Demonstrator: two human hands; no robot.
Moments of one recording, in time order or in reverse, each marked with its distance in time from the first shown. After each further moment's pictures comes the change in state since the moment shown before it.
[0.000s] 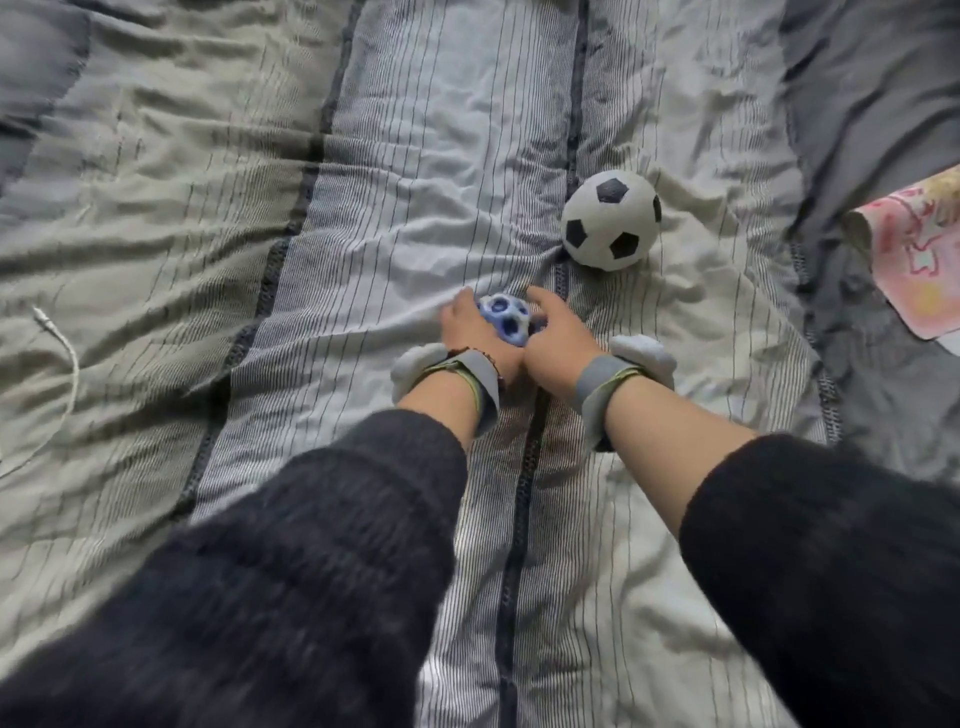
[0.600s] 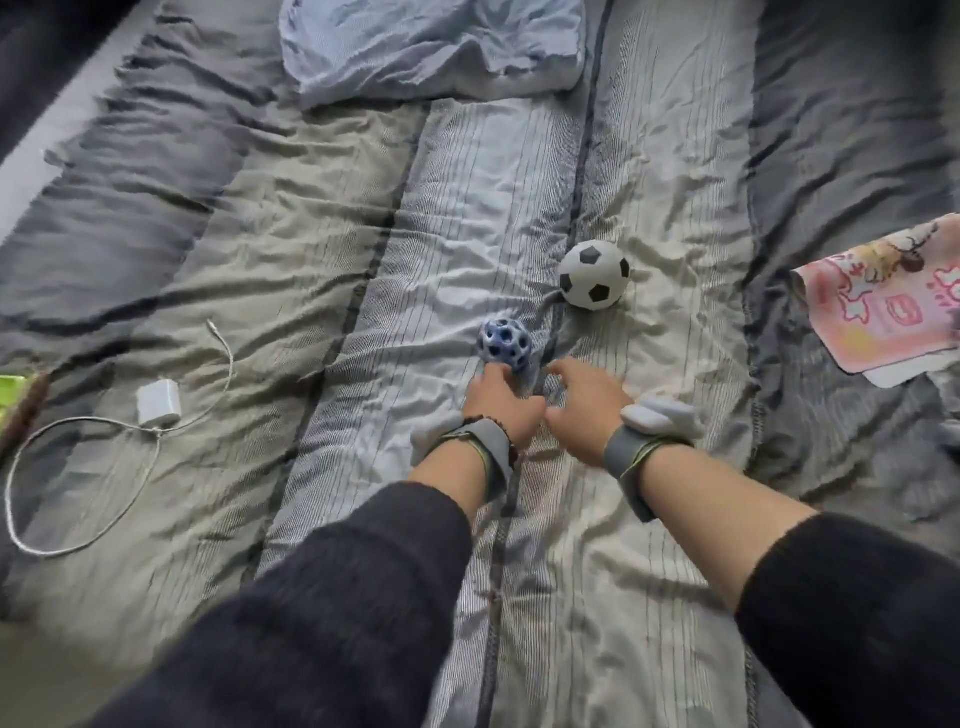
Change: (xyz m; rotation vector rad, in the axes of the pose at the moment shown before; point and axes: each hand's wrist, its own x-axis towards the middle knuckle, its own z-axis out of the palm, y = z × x) left_hand -0.143 0.041 -0.040 0.104 -0.040 -0.107; right_hand -0.143 -0.030 -0.052 -0.612 0.000 -0.156
